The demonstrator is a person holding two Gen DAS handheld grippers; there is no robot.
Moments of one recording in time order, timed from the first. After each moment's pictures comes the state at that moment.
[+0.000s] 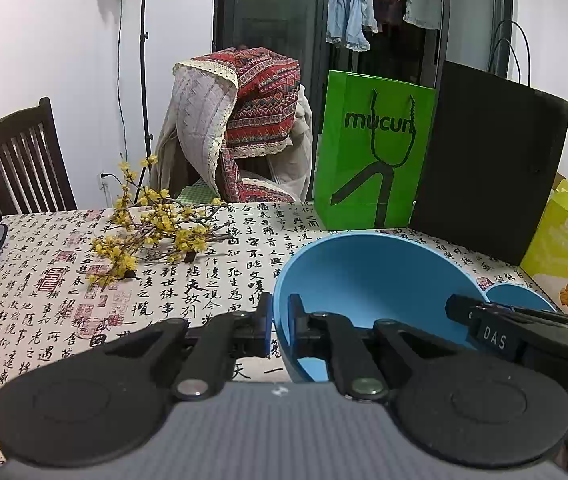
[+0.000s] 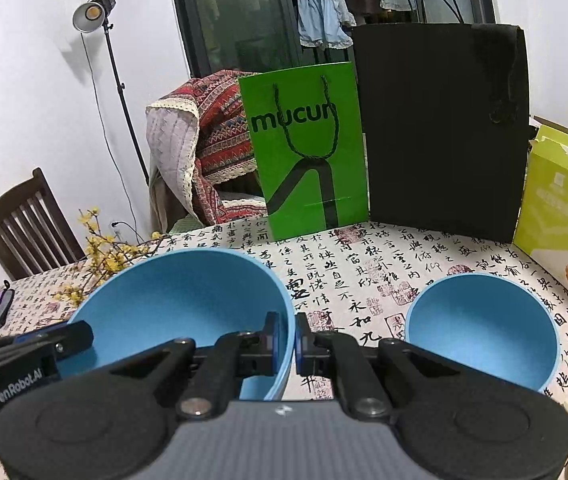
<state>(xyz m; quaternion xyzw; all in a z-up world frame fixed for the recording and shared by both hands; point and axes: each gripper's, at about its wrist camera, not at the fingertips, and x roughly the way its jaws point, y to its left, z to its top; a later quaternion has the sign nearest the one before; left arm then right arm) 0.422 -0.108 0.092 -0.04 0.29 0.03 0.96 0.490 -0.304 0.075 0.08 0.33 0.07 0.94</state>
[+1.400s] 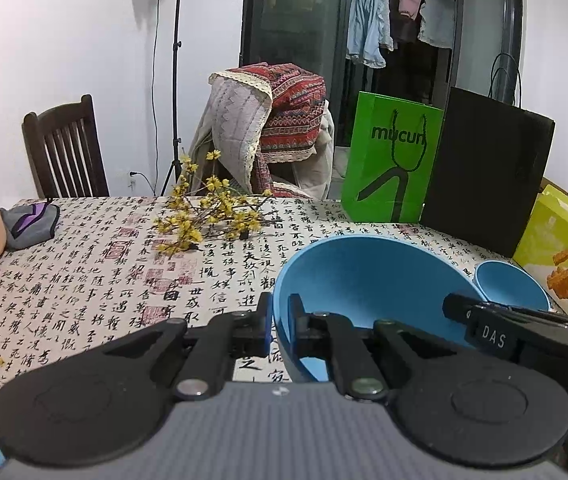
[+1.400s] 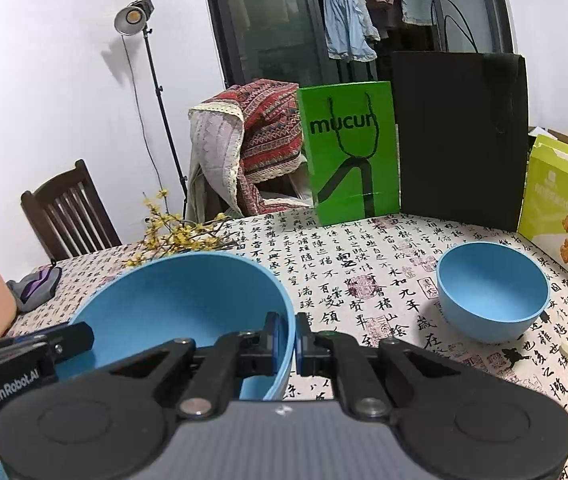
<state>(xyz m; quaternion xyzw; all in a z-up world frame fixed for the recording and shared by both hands) 0.302 -0.062 0.109 -0.05 0.27 0.05 0.96 0.378 -0.261 0.098 0.06 0.30 0.10 0.95</state>
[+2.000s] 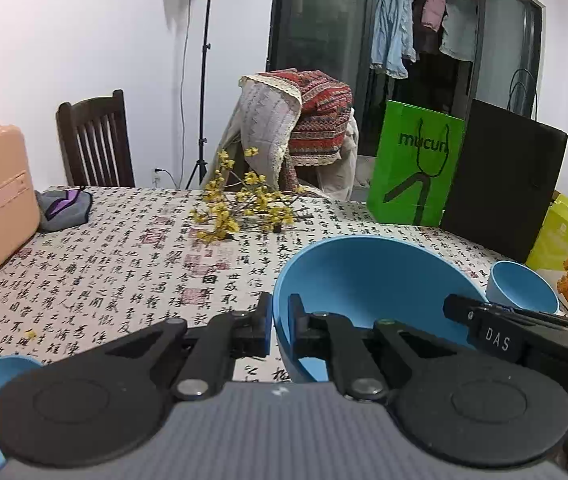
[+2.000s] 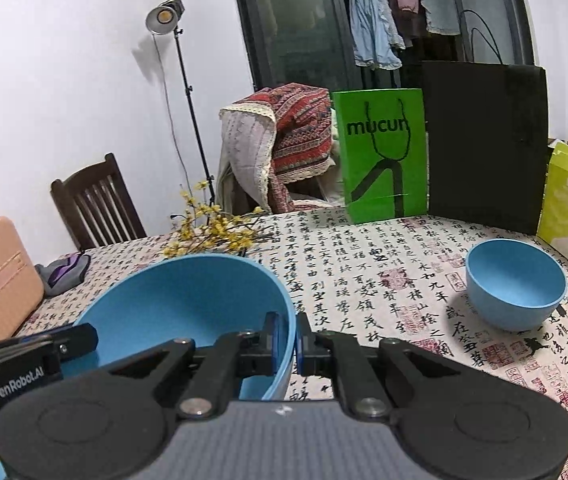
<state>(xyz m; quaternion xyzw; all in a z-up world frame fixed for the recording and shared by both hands) 0.257 -0.035 0.107 -0.07 0.26 0.08 0.96 0.342 -0.235 0.099 0.06 0.29 0.14 0.94</state>
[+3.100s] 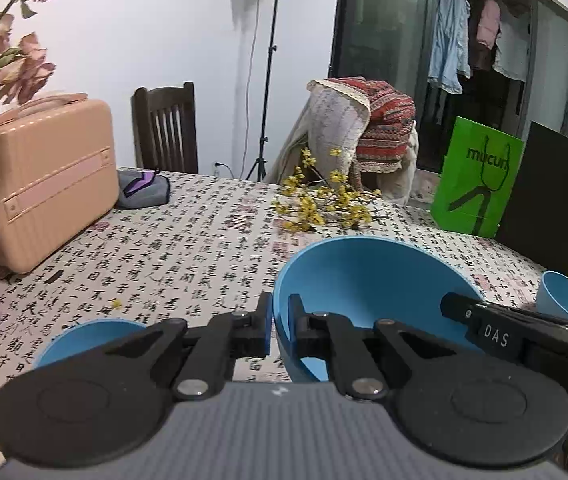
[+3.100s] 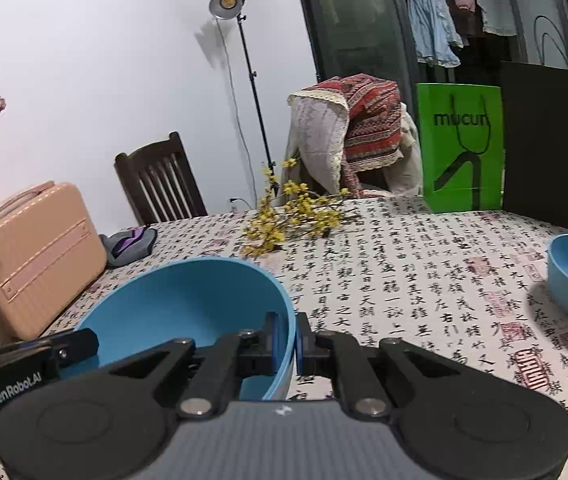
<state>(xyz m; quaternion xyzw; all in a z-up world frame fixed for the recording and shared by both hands) 0.194 0.033 0.101 -0.09 0.26 0.16 0.95 0.311 -0.158 0.091 0.04 0.30 0.22 0.93</state>
